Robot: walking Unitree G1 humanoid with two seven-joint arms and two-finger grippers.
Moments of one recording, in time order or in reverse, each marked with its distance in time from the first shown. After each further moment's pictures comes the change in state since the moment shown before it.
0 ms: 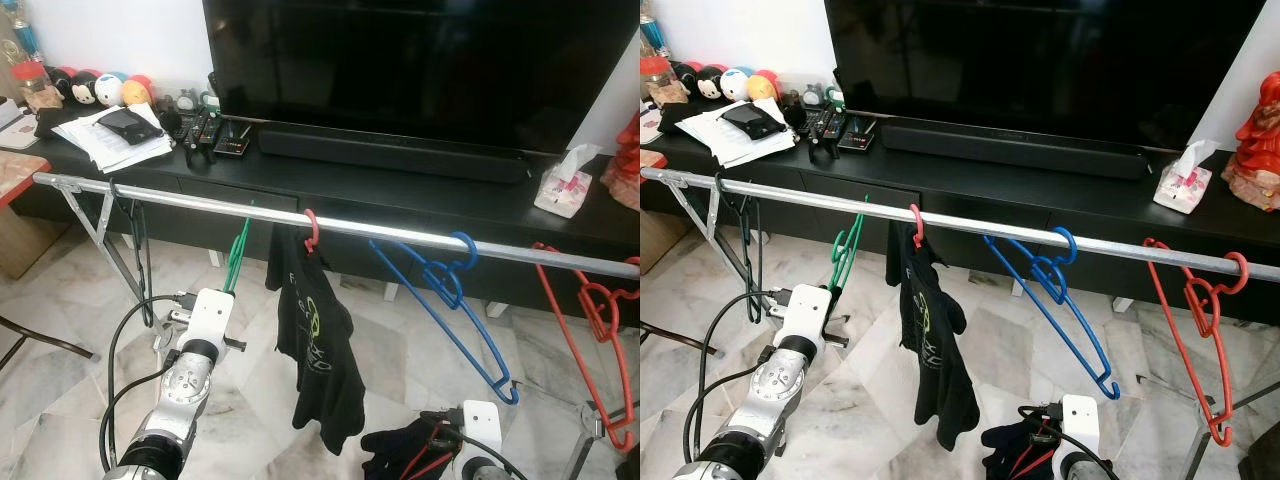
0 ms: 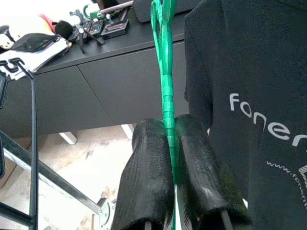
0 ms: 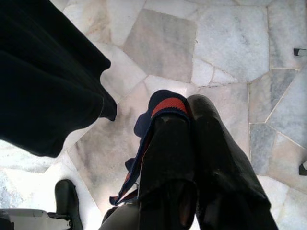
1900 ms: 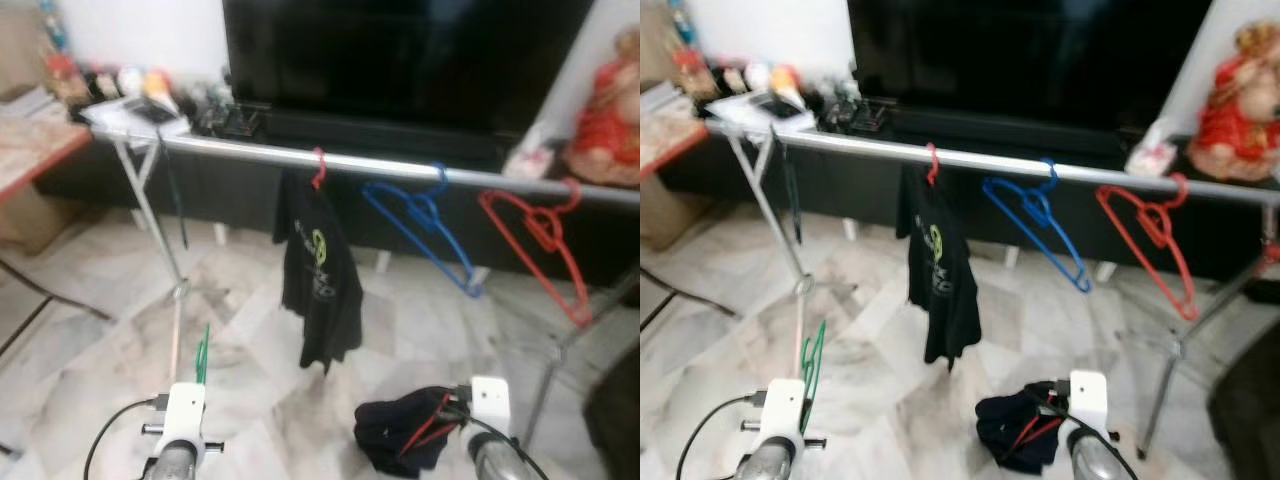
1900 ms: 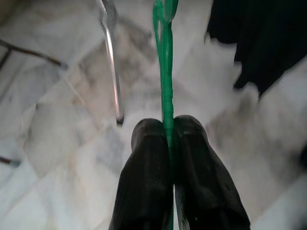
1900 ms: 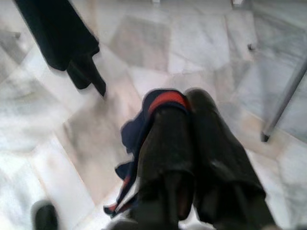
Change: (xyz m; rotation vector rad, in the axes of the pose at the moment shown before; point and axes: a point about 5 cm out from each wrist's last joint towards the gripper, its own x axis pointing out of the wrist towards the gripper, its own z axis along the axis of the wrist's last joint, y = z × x) left arm -0.069 -0.006 -0.096 -0.140 0.438 0.116; right arm 0.004 -0.004 0.027 -0.010 -0.136 -0.039
